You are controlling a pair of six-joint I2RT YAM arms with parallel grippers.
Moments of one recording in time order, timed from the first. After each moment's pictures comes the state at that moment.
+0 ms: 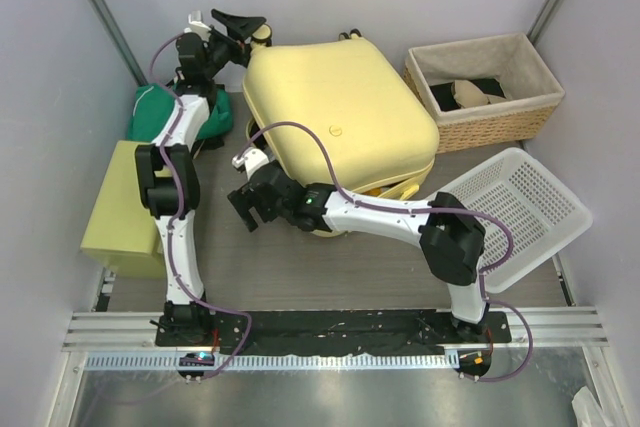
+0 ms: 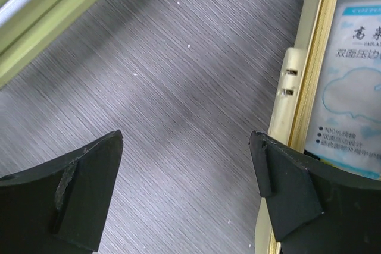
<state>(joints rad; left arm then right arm) -0.03 2.25 1.98 0.45 0.57 -1.42 1.12 1.94 1.54 -0.22 0.26 0.23</state>
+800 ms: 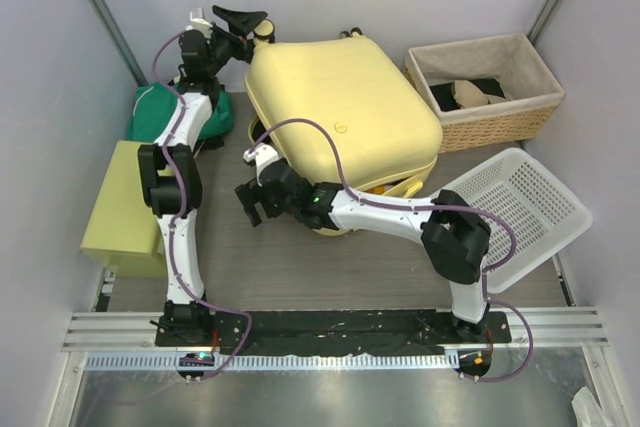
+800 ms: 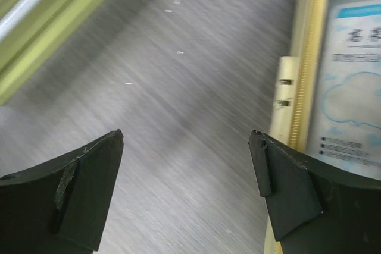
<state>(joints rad) -0.04 2.28 2.07 0.42 0.55 -1.44 1.07 1.92 1.47 -0.11 0.20 0.28</state>
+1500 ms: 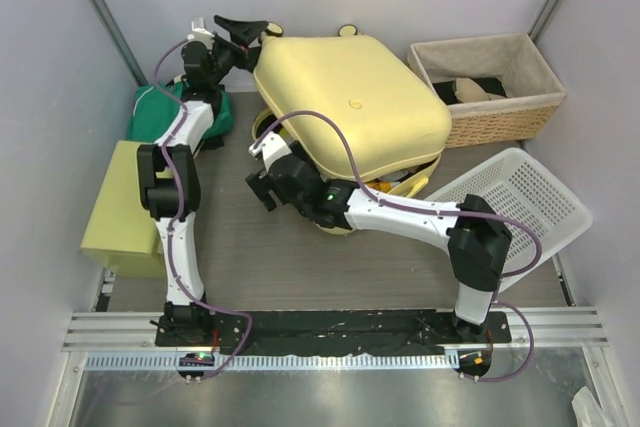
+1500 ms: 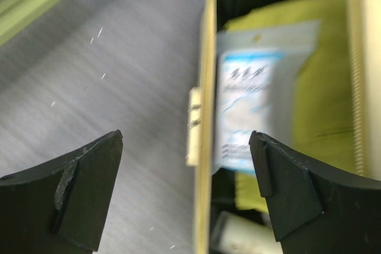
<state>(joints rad) -0.05 2.25 1.92 0.54 0.53 -1.43 1.06 1.80 1.42 -0.13 0.45 0.06</state>
